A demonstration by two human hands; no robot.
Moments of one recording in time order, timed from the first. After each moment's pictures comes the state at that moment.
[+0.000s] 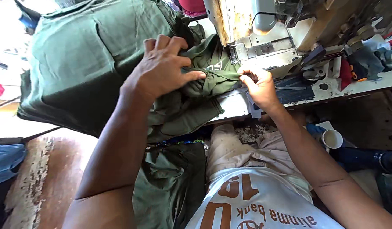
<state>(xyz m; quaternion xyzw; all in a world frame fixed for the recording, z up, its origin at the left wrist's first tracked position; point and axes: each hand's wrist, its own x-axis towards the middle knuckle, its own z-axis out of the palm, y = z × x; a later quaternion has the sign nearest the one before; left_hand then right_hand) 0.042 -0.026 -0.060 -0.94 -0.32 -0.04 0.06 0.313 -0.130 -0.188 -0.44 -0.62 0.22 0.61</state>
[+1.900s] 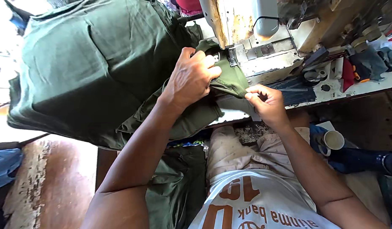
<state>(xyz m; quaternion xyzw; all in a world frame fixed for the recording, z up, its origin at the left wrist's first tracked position) 0.093 -0.035 -0.097 -0.97 -0.18 -0.09 0.13 0.315 -0.185 -0.188 -0.50 -0.55 0.32 0.59</state>
